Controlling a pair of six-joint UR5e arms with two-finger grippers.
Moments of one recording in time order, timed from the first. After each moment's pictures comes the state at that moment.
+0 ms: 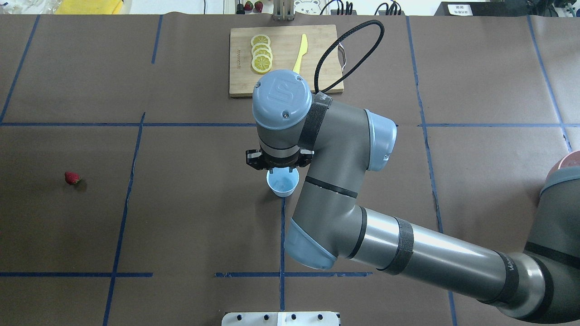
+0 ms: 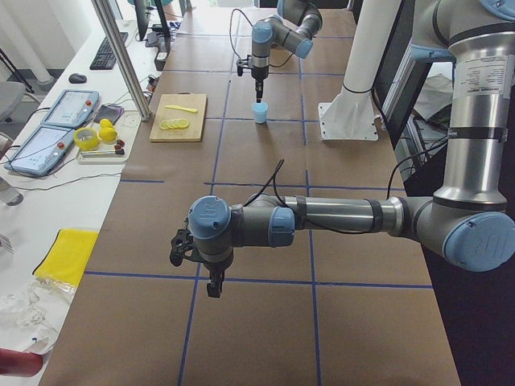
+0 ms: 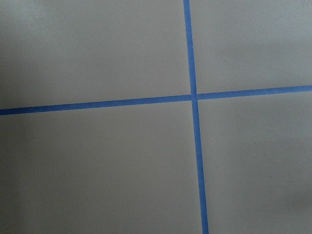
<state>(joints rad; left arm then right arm) -1.65 -1.56 -1.61 -1.55 -2.37 0.13 0.49 -0.69 1.62 -1.75 1.86 1.15</state>
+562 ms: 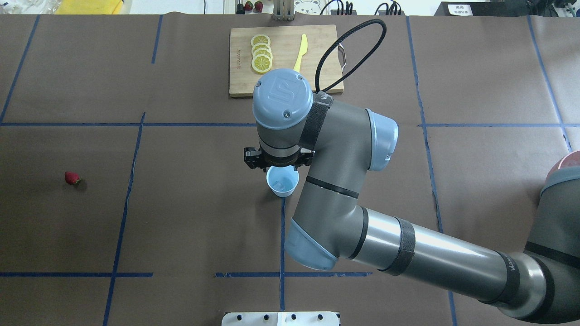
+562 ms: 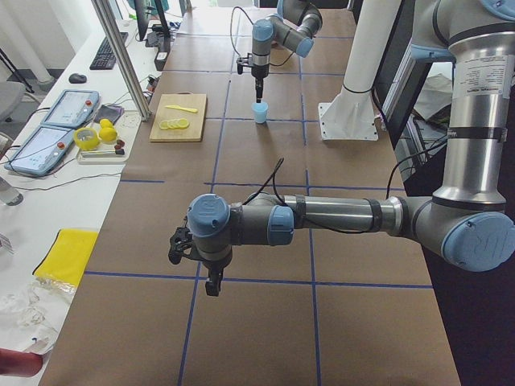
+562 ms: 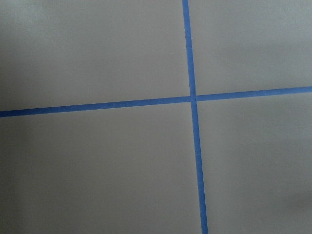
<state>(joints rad) -1.65 -1.57 -1.61 -1.55 -2.37 0.13 0.50 -0.69 1.64 -1.75 1.86 1.17</state>
